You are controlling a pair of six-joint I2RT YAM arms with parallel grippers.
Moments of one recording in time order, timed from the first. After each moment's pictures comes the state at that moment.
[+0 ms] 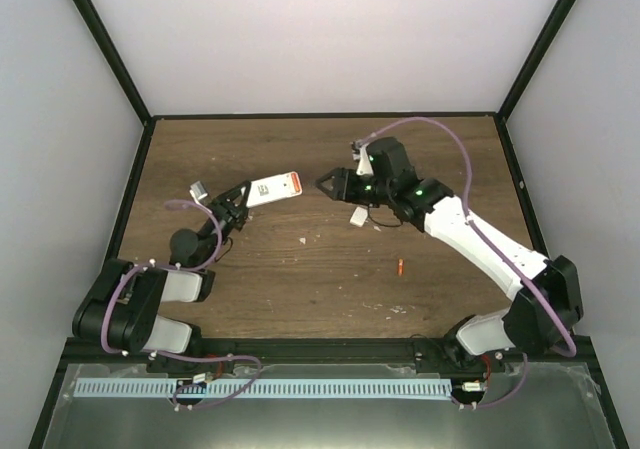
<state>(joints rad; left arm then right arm) -0.24 1.41 0.20 1.51 0.33 -1.54 0.64 1.40 1.19 -0.34 -0.32 0.69</state>
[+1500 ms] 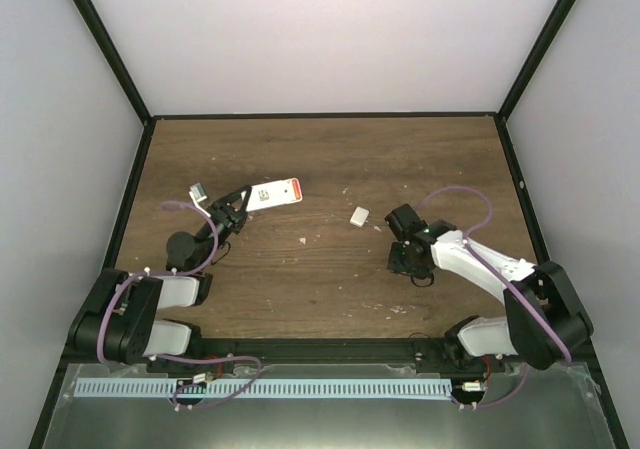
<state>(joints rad) -0.22 1.34 0.17 1.47 0.40 -1.47 0.53 1.32 0.70 -0.74 0.10 0.74</state>
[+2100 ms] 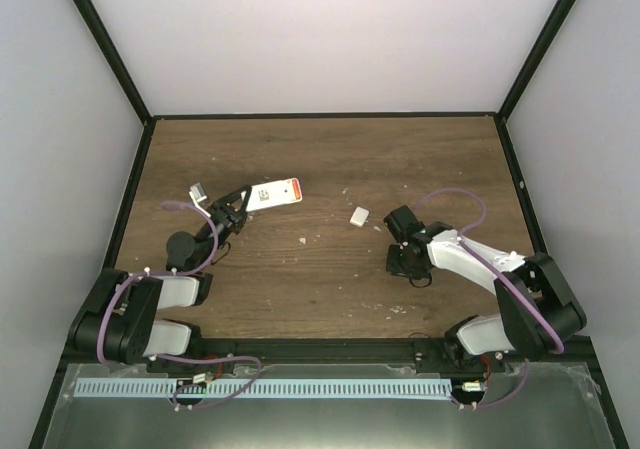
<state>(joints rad) -0.22 1.34 0.17 1.47 0.40 -1.47 0.52 1.37 0.67 -0.66 0.06 0.68</state>
